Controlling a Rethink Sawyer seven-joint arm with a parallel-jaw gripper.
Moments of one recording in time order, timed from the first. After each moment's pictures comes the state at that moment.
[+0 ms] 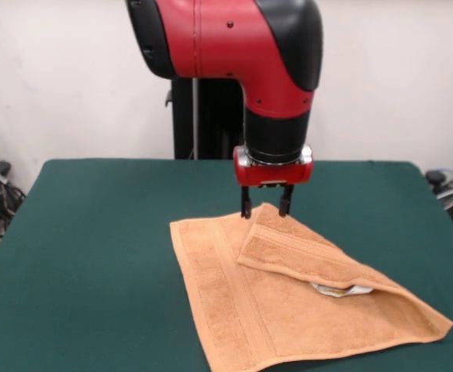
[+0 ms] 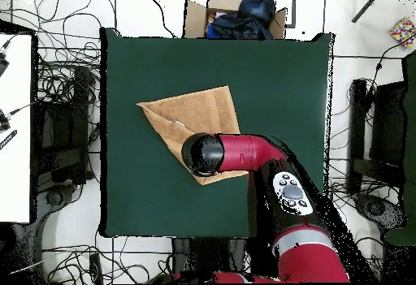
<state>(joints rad) -0.36 -0.61 0.19 1.75 -0.28 0.55 1.64</state>
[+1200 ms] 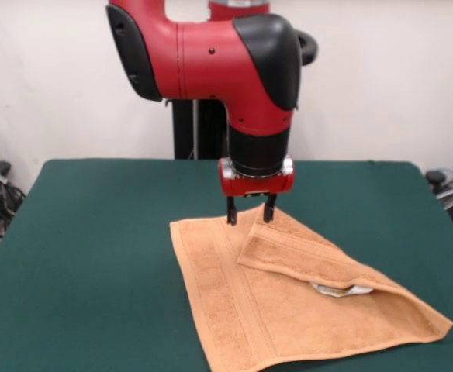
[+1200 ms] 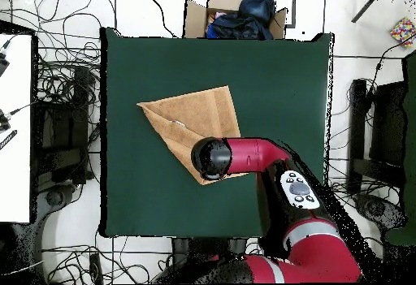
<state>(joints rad) -0.41 -0.55 0.21 1.75 -0.37 0.55 1.64</state>
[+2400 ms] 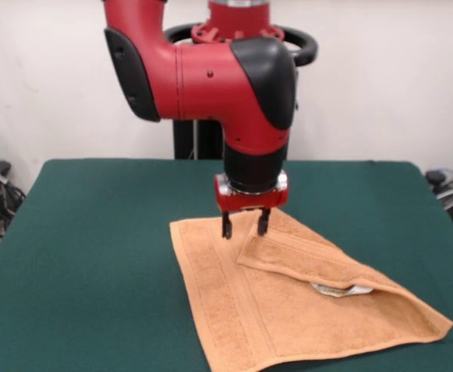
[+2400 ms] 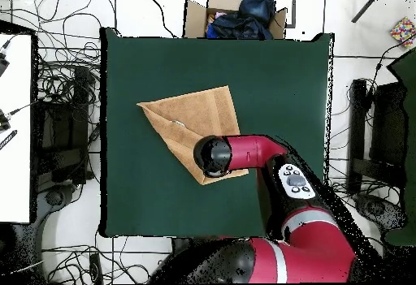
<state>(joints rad) -0.41 -0.48 0.21 1.69 -0.42 0.55 1.64</state>
